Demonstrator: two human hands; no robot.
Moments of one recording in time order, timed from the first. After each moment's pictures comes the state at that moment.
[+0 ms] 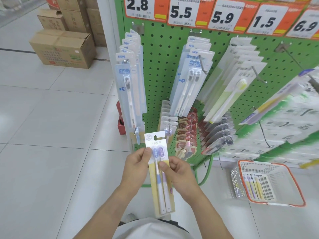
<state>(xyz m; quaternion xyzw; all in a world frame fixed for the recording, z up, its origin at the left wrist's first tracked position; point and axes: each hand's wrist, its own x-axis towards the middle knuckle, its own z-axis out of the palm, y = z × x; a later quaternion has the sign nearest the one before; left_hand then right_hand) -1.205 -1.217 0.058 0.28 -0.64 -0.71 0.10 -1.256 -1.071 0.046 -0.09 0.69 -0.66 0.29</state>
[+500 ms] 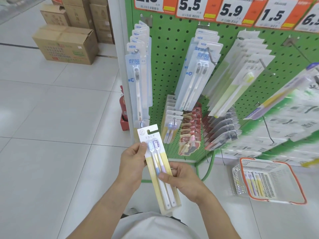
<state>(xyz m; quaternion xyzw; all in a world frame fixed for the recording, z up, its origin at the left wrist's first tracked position) -1.189 -1.223 0.073 0.35 -0.50 -0.79 0.11 -1.241 -1.056 0.048 -0.12 0.65 -0.61 0.43</state>
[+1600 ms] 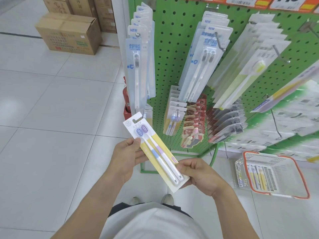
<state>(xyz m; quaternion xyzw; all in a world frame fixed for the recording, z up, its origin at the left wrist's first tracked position) -1.173 -1.246 0.081 0.38 -0.49 -0.78 0.04 -1.255 -1.027 0.063 -0.07 0.61 -0.60 0.51</state>
